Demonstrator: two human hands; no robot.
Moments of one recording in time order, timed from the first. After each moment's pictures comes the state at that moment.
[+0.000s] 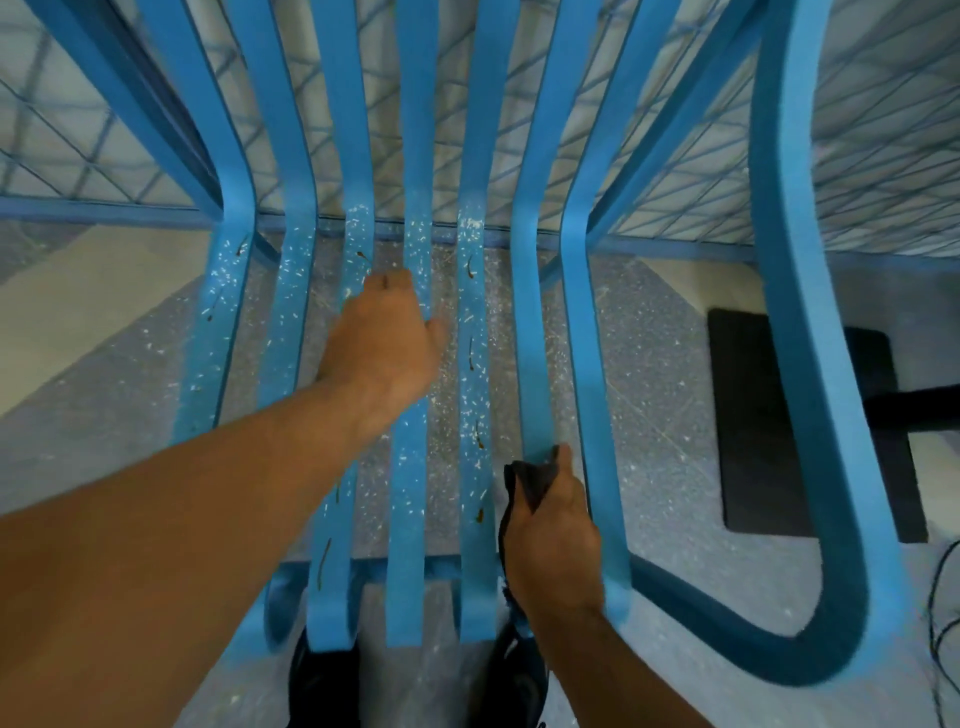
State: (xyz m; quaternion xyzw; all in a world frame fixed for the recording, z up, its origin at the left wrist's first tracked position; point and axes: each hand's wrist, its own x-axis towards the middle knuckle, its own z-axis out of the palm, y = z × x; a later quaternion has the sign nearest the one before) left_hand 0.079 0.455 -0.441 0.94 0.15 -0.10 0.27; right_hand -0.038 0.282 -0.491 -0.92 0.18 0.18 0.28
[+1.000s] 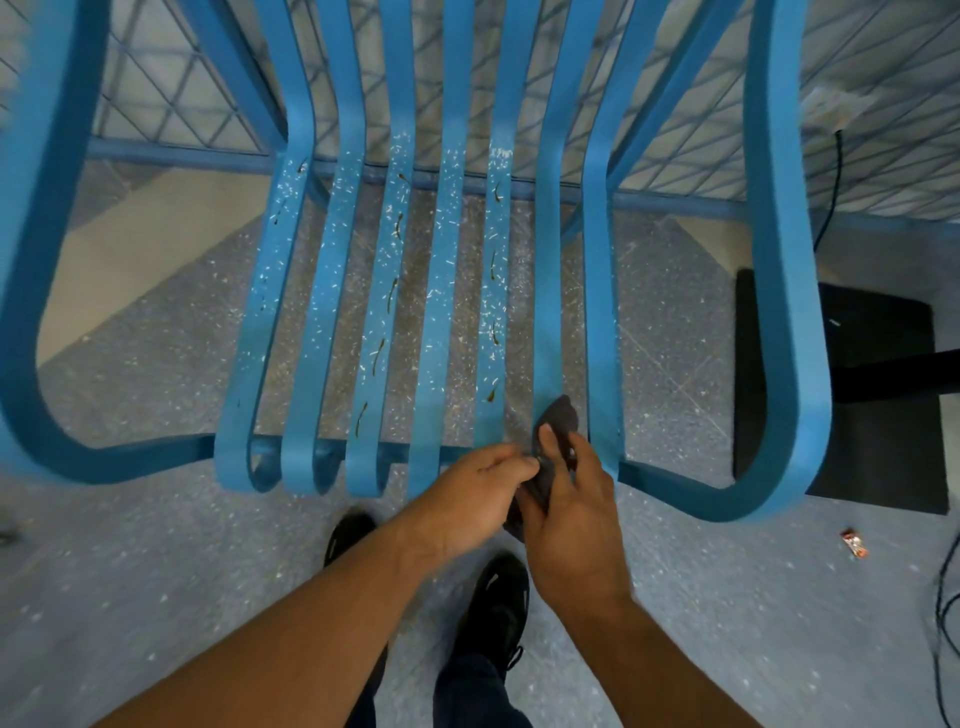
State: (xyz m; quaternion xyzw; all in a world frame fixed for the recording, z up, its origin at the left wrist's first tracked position) left_hand -0.112 0.364 -0.435 0.64 0.24 -0.35 0.64; right_hand -0.135 0.236 -0.457 -0.95 -0.01 0.16 0.26
